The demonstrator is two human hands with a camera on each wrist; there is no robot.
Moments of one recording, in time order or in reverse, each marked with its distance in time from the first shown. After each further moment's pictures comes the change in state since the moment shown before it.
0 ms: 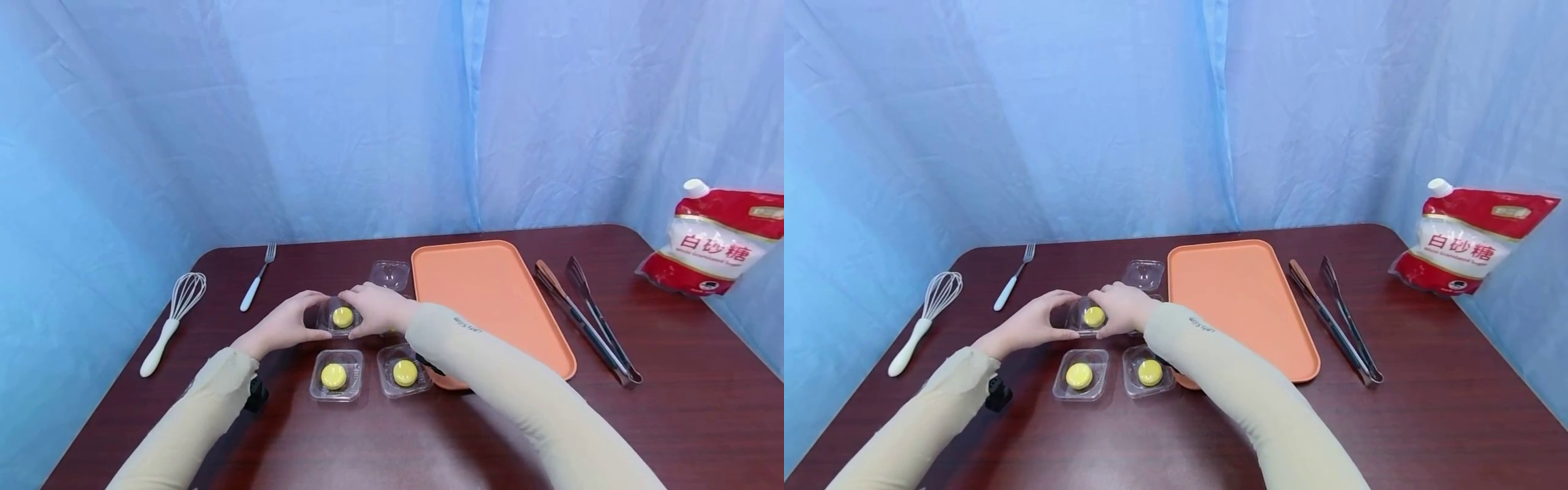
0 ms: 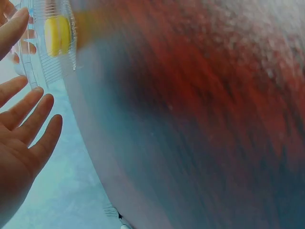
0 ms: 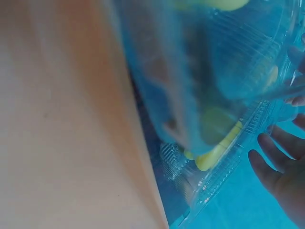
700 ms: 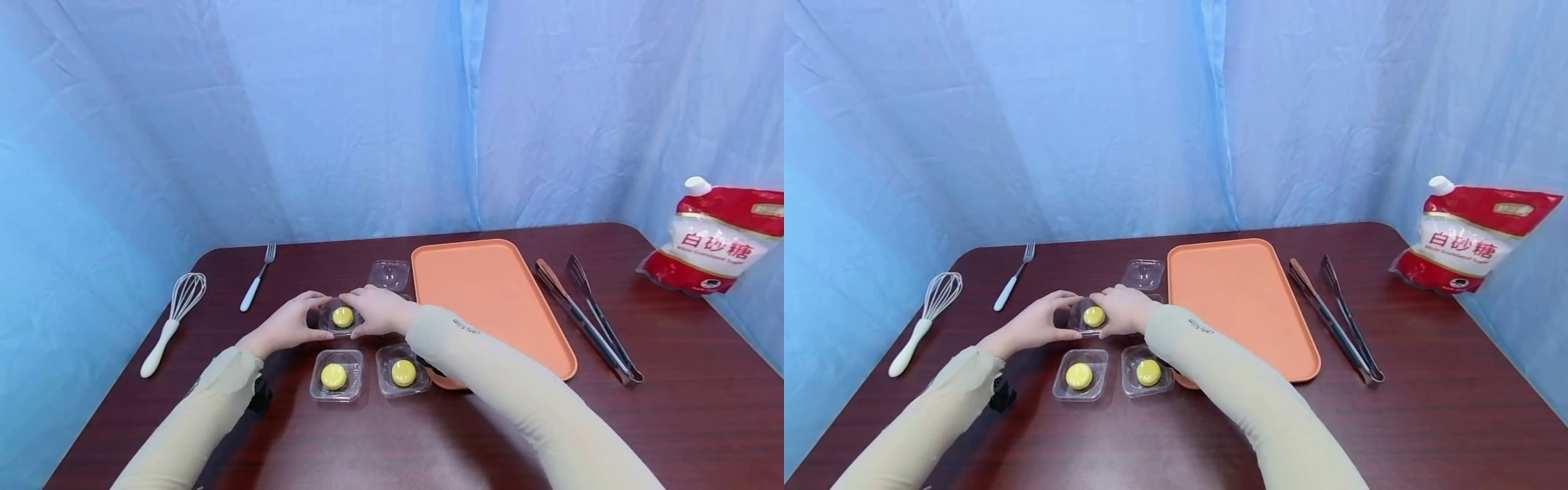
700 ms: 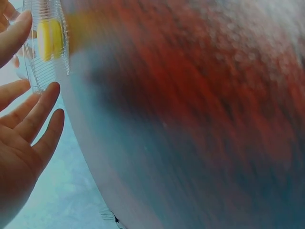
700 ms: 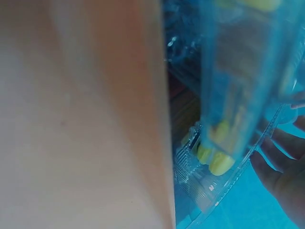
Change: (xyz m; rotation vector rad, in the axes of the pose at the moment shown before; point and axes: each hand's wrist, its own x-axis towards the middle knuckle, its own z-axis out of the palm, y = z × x) left_hand 0.003 0.000 0.005 0.007 -0.042 -0.065; right_hand 0.003 0.002 0.008 -0.017 -0.015 0.012
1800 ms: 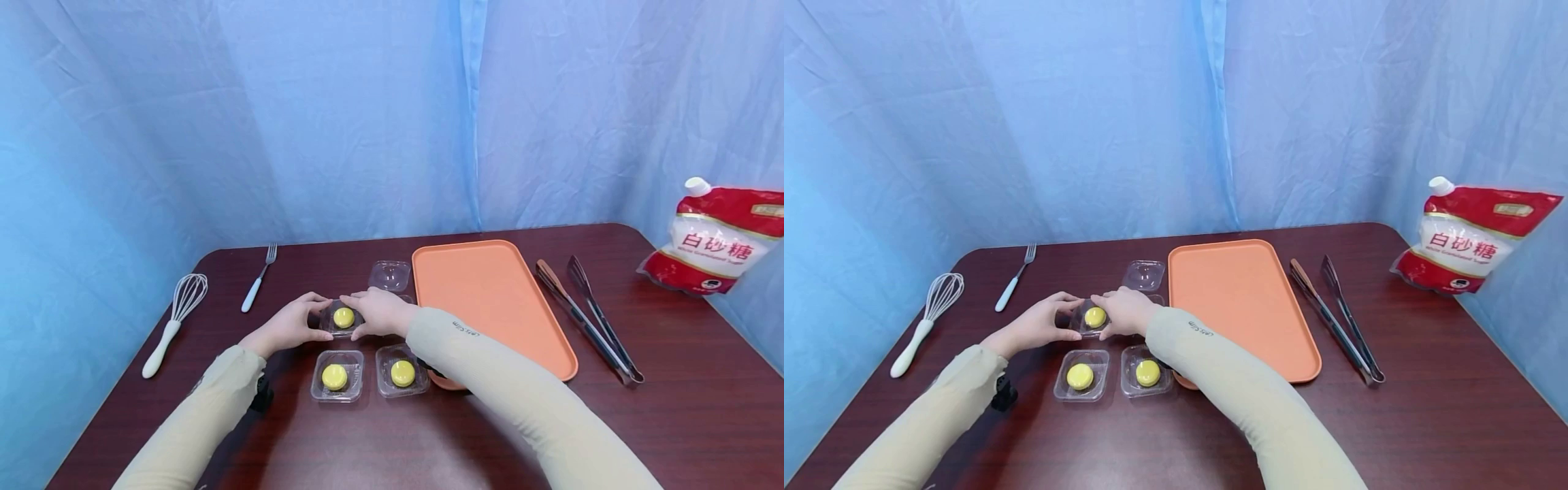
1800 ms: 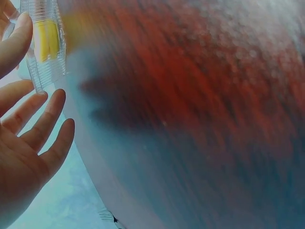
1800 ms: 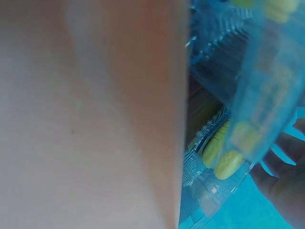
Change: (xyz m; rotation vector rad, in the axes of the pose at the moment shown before) left_hand 0.004 0.002 0.001 0.002 -0.050 -0.090; right_hand -0.002 -0.002 0.001 0.029 -0.025 0.050
